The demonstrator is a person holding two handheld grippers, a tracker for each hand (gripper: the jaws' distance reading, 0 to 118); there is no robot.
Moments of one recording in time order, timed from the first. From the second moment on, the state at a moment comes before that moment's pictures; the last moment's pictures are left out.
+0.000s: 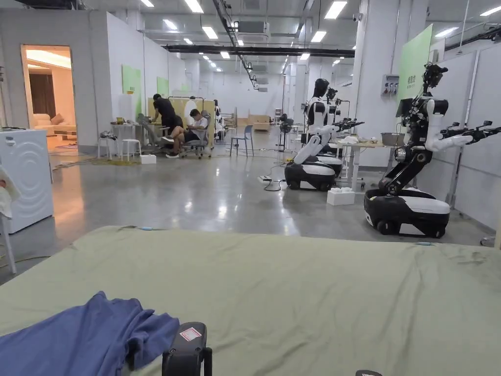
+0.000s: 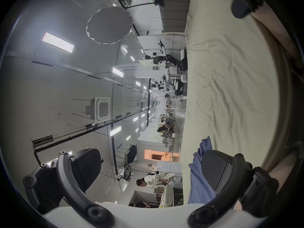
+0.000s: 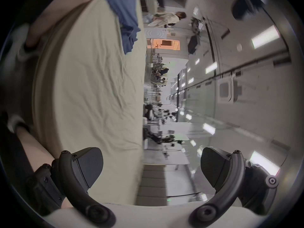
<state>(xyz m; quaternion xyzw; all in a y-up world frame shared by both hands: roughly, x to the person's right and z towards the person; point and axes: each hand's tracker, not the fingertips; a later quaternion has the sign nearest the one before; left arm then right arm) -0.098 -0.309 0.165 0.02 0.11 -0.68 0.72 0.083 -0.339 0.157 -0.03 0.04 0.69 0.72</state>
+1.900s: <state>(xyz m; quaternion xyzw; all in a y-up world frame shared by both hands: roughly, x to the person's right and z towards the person) -0.188 -0.248 0.180 0.00 0.03 0.04 1.00 0.155 -0.257 0.155 -0.03 0.04 0.00 1.00</state>
